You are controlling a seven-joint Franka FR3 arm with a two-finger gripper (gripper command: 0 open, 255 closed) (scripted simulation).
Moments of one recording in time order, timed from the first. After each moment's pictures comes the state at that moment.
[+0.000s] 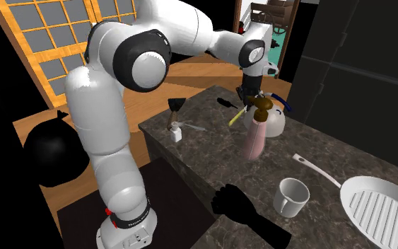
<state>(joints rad) -0.09 0.07 0.13 -1.92 -0.03 2.00 -0.08</state>
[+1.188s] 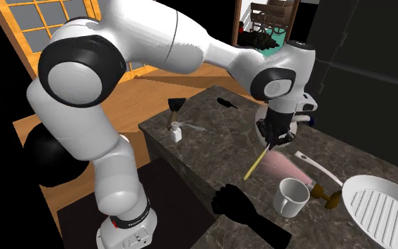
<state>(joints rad) -0.29 -0.17 -0.09 -2.19 -0.03 2.04 -0.49</state>
